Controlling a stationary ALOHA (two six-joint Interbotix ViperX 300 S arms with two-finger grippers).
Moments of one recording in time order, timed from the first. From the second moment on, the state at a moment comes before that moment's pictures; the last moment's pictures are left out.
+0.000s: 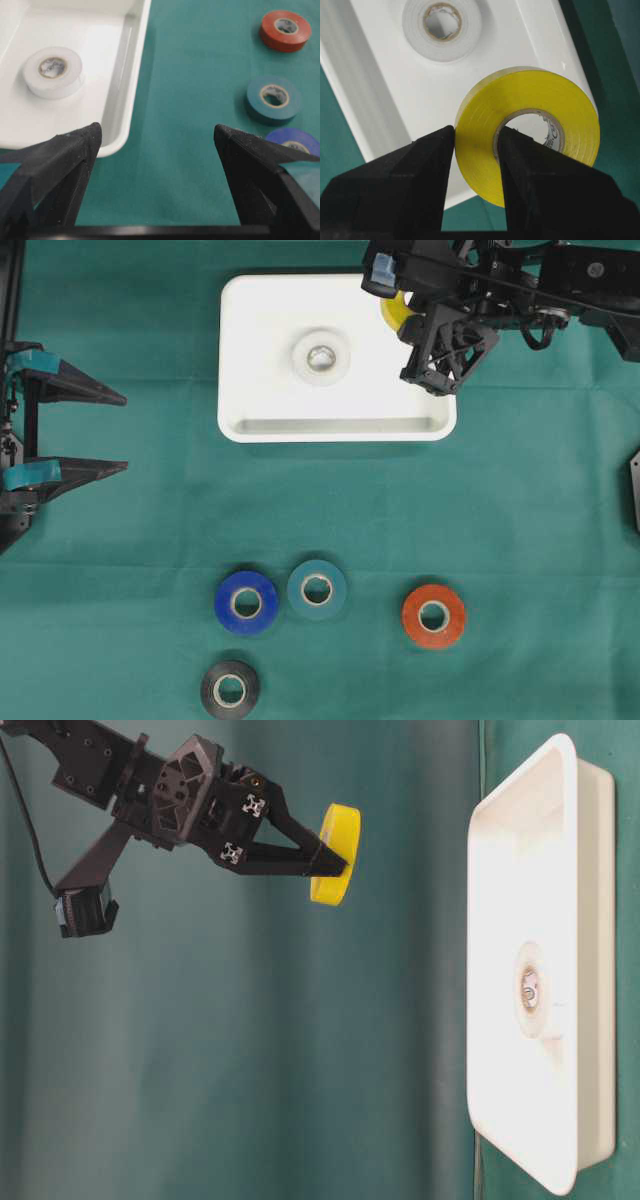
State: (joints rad) left arm 0.09 -1.03 1.16 0.00 0.23 -0.03; right arm -0.28 -0.12 0.33 -0.24 0.83 0.34
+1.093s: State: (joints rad) left arm 0.09 -1.03 1.16 0.00 0.23 -0.03; right arm -0.28 -0.12 0.39 -0.24 0.74 0.34
